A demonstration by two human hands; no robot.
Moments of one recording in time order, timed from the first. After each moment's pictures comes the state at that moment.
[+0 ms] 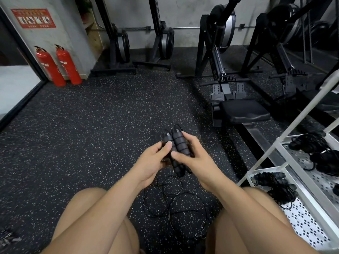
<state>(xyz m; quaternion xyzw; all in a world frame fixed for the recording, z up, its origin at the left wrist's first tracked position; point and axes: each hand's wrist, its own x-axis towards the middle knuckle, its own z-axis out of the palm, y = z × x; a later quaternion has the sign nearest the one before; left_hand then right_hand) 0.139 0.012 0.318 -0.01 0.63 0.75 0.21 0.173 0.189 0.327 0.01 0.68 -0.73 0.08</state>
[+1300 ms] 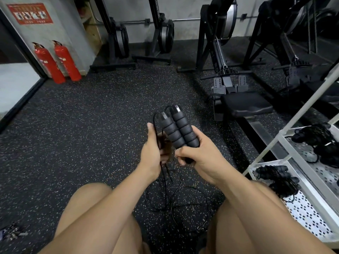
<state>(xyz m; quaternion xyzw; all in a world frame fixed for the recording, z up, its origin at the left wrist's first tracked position) 0.139 0.031 0.325 -0.11 0.61 0.78 0.09 0.179 0.185 0.360 -0.04 0.58 -0.81 0.09</state>
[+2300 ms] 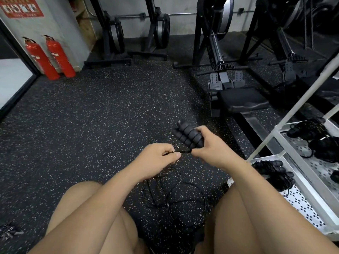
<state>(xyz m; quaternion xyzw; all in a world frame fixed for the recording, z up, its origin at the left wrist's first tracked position) 0.149 0.016 0.335 0.16 0.89 0.38 0.19 0.155 0.249 0.333 0.04 0.88 -0.46 0.09</state>
